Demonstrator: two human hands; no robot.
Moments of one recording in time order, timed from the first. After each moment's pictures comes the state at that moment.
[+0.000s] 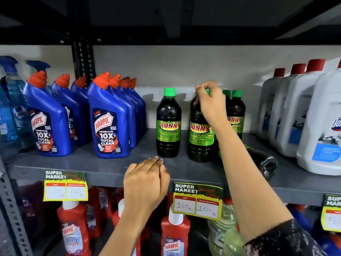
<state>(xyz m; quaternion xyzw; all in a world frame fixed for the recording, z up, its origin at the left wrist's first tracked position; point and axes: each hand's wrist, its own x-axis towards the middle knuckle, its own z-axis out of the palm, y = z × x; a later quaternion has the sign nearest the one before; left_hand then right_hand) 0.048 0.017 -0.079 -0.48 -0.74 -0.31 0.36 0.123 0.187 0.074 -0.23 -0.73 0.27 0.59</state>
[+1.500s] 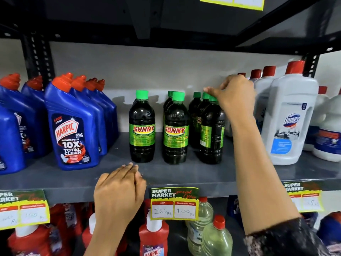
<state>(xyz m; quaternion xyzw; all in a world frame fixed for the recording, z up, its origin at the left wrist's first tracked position) 0.048 0.016 -0.080 -0.49 -0.74 -0.30 0.35 0.224 0.198 0.108 -0.46 -0.68 0.02 0.57</state>
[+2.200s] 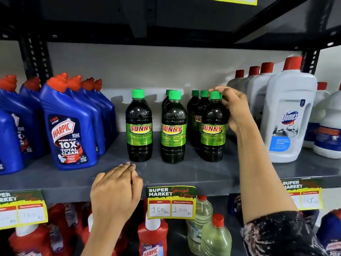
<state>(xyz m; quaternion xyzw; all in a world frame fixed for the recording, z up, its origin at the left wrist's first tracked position) 0.050 0.015 -0.079 -0.48 -0.75 -0.30 0.34 0.237 0.246 0.074 -0.11 -0.58 0.53 0.60</state>
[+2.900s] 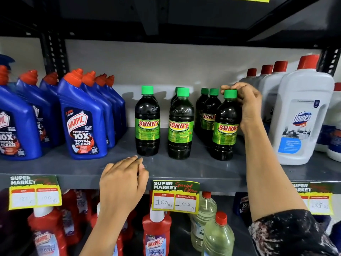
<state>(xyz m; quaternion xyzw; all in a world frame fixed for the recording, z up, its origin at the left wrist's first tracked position) 0.050 0.010 -0.076 -0.49 -0.76 -0.29 0.31 0.236 0.252 0.074 -0.04 -0.55 0.51 0.66</state>
